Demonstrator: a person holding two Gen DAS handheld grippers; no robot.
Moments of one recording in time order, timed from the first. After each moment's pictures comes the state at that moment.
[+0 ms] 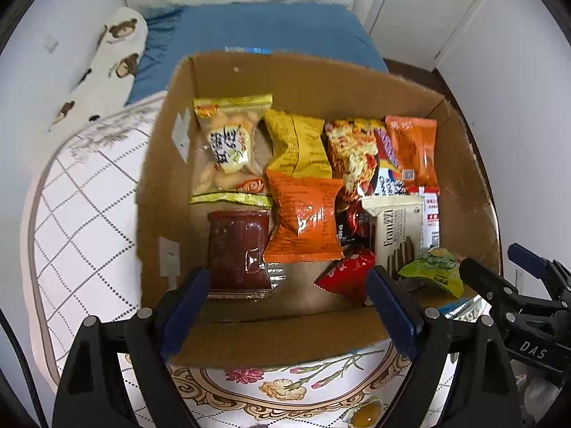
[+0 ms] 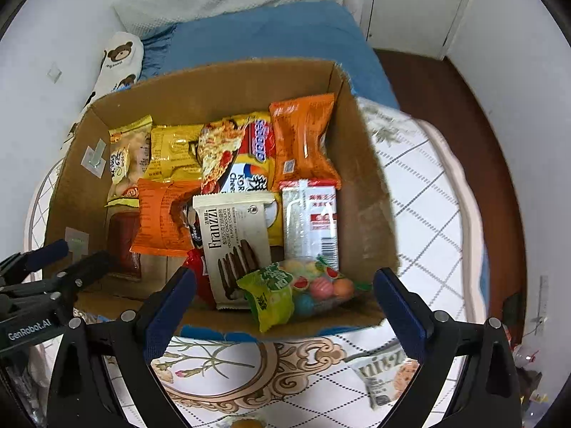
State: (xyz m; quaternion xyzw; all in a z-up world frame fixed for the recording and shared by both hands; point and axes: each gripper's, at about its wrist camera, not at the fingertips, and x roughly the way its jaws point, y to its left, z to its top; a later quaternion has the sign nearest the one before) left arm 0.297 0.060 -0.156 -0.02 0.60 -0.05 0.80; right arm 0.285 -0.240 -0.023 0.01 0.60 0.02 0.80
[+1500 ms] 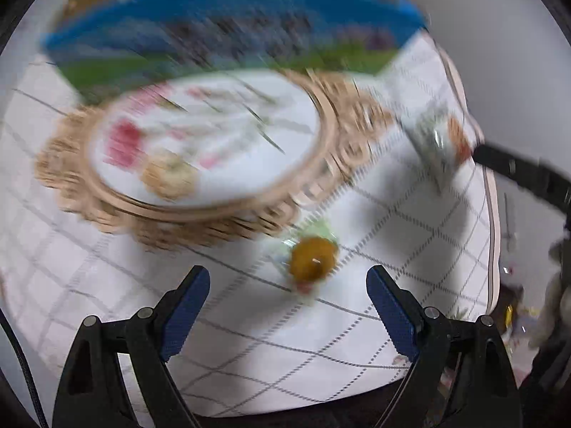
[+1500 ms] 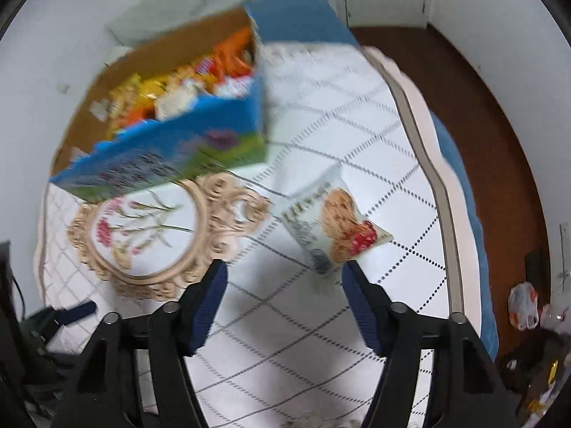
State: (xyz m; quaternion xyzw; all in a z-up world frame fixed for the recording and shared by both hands) left arm 0.107 -0.022 -0.233 0.01 0.70 -0.11 0.71; right arm 0.129 -0.359 -0.056 0.08 0.64 0.03 0.76
